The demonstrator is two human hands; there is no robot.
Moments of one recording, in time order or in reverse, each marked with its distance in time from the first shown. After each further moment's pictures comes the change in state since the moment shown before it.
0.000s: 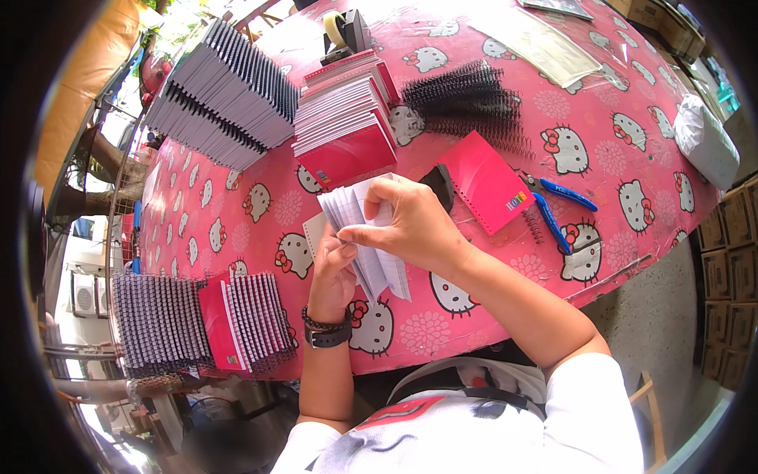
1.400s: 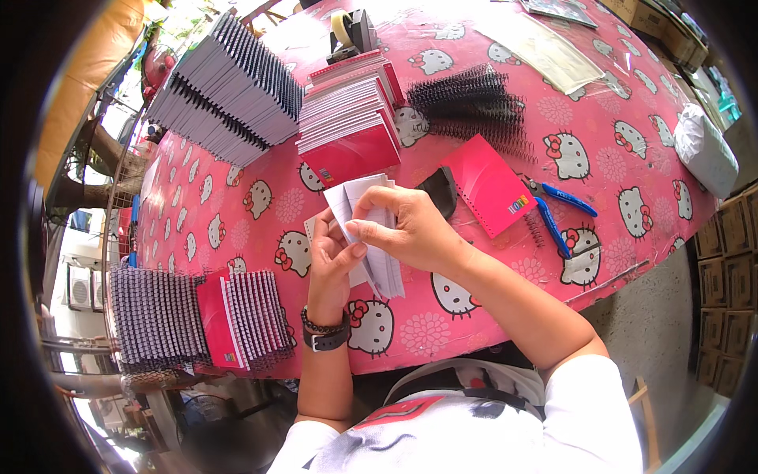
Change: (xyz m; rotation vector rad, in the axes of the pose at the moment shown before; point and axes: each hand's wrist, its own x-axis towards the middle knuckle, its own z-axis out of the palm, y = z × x) left_hand -0.003 0.002 -0.004 0.145 0.088 0.062; right_hand -0.003 0.004 0.004 0.236 -0.137 0.081
